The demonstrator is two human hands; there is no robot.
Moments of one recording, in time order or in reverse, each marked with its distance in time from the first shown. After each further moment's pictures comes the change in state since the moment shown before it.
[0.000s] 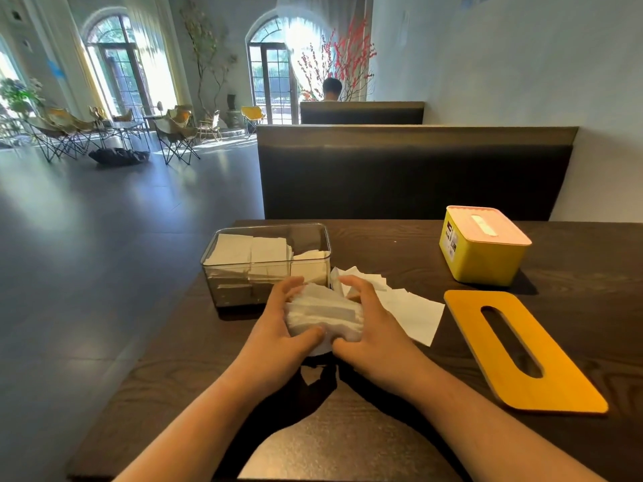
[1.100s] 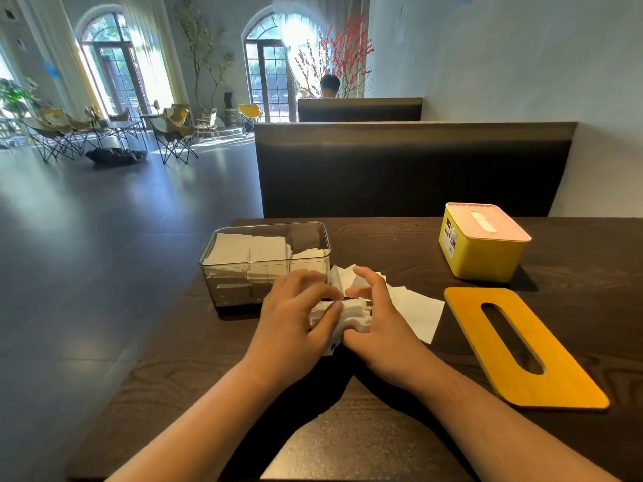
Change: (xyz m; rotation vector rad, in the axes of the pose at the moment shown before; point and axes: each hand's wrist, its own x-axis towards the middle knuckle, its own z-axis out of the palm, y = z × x) left_hand 0.012 0.010 0.018 0.570 0.141 0.384; right_hand 0.000 0.002 -0.006 0.111 0.036 0.082
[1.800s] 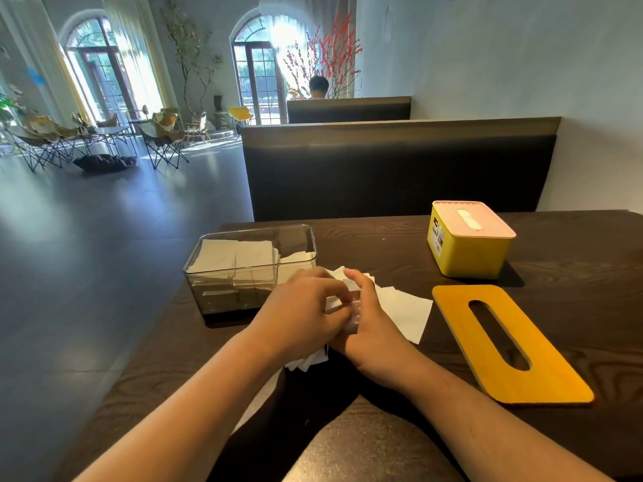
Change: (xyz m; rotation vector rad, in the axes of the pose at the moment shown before) left_hand 0.045 0.034 -0.005 0.163 -0.342 0.009; right_hand 0.006 0.001 -0.005 0.025 -0.054 0.036
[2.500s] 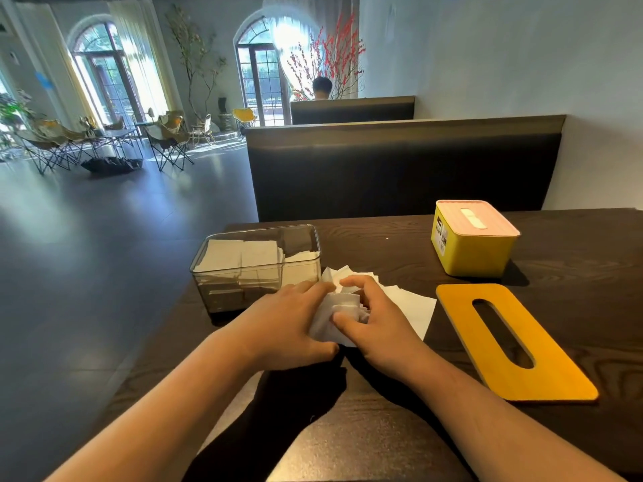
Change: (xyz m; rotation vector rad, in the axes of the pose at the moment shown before) left_hand -0.015 -0.013 -0.023 0.212 -0.330 -0.007; right_hand -0.004 -0.001 -0.004 0.018 0.142 -0.105
